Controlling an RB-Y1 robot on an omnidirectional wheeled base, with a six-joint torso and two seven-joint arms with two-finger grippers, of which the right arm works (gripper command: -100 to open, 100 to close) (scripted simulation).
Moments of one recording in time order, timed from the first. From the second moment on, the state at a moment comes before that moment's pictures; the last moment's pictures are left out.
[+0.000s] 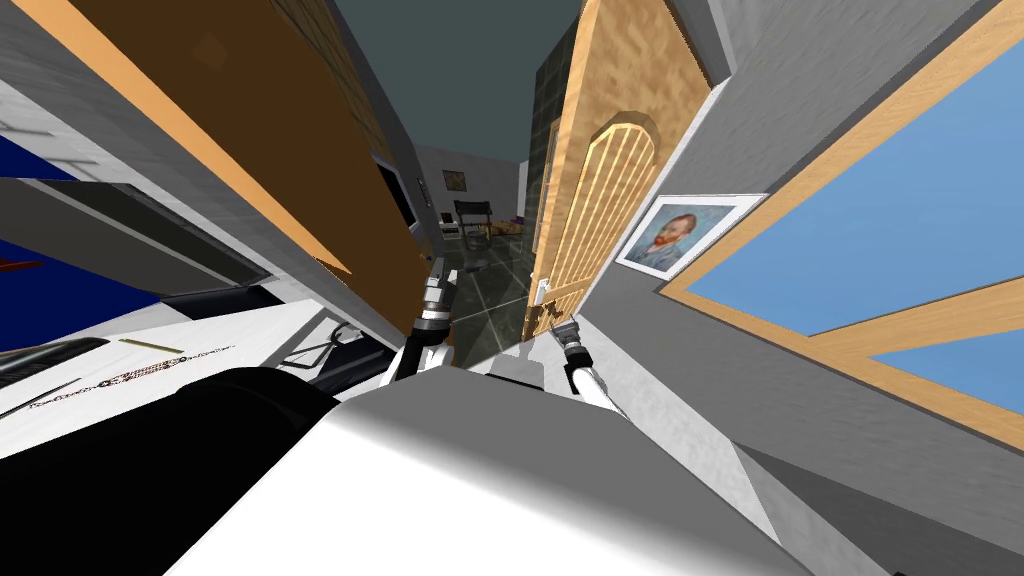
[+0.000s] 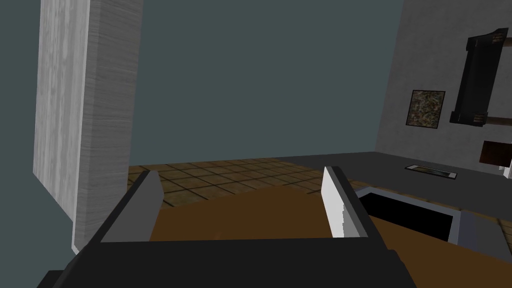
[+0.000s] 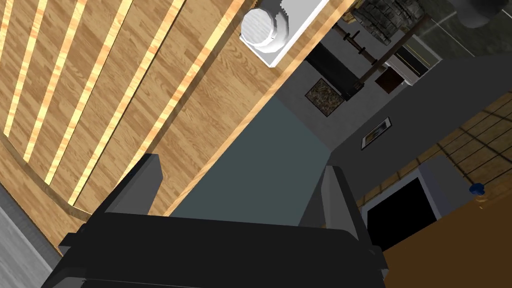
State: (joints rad) arm 0.11 -0.47 0.45 -1.63 2.01 0.28 -0.23
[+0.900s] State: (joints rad) arm 0.07 -0.52 0.50 -1.55 2.24 0.35 -0.24
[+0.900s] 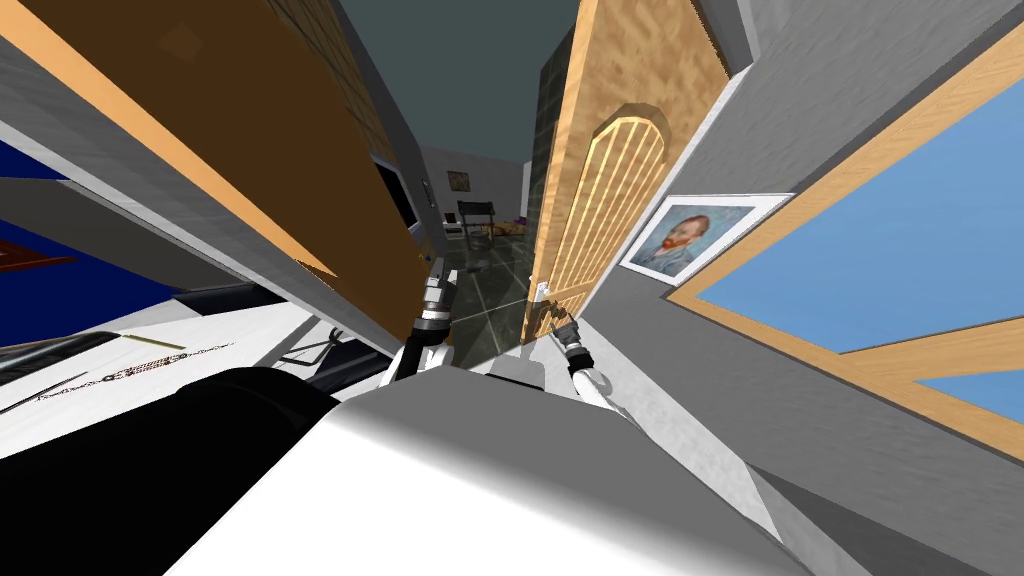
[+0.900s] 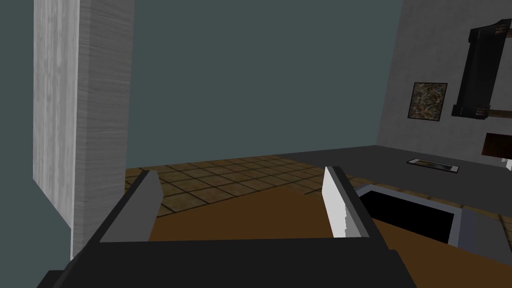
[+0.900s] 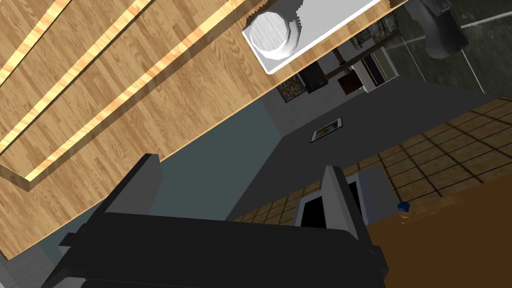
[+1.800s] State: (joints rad) arm 0.02 -0.58 0.56 -1.47 2.49 0.43 -0.26
